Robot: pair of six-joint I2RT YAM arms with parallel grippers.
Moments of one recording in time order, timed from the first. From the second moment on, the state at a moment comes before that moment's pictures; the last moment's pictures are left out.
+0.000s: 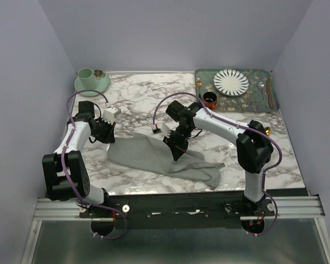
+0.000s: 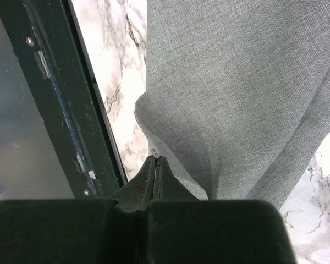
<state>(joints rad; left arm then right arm) 0.14 1.45 0.96 -0.70 0.51 0.56 0.78 1.94 1.56 -1.07 -0.62 -0.48</state>
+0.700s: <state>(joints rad) 0.14 1.49 0.96 -0.68 0.53 0.53 0.78 2.11 1.56 -1.03 -0.67 -0.49</state>
